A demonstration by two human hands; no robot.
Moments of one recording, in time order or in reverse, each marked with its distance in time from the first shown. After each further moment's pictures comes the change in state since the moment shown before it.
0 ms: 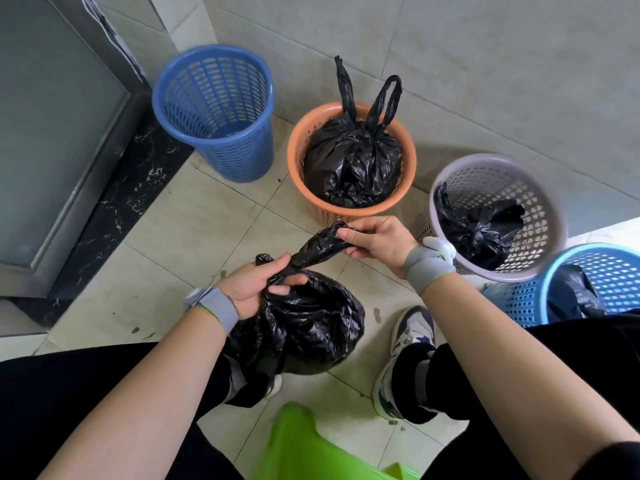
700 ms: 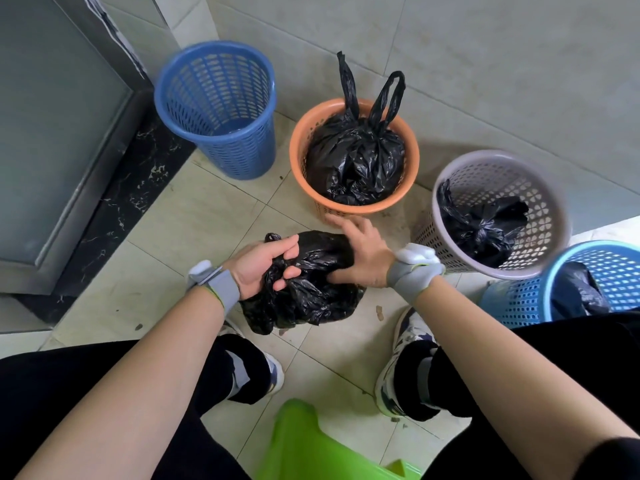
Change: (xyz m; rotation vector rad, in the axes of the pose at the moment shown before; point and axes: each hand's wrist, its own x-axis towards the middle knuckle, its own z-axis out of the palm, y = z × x) left_hand -0.004 0.028 0.017 0.243 0.046 0.027; right_hand -0.004 0.022 0.016 -0.959 -0.074 -0.182
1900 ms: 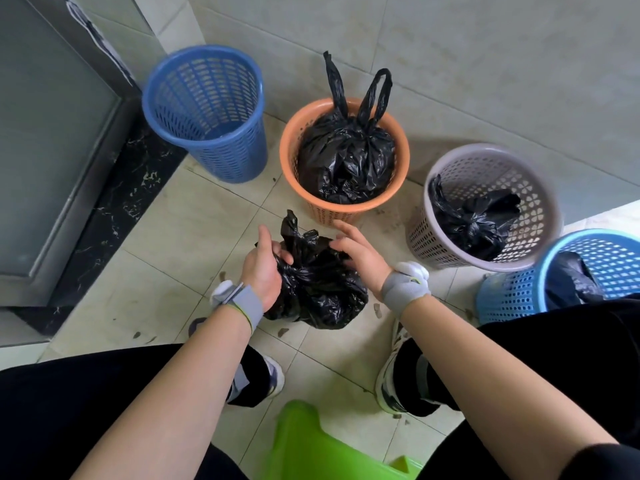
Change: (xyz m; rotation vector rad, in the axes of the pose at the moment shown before) left_hand 0.034 -0.025 0.026 -0.329 0.616 0.200; right_hand -0.004 0.008 0.024 0.841 0.062 0.240
